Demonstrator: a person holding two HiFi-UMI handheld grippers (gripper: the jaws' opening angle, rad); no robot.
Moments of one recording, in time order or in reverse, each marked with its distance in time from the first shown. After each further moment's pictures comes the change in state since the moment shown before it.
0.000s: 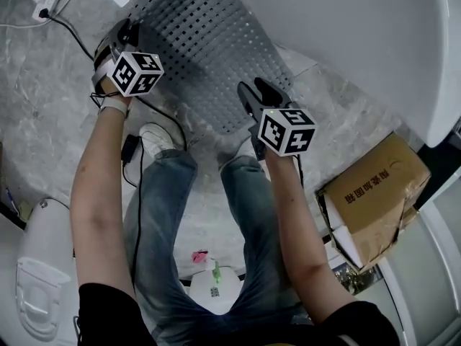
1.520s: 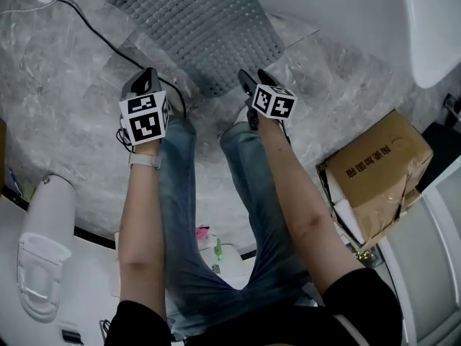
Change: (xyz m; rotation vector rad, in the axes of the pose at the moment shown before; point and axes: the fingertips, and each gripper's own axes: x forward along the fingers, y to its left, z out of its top) left arm -0.210 -0.104 -0.020 -0.778 0.189 -0.332; right arm -0.004 -0.062 -0.125 0.158 0.064 -0.116
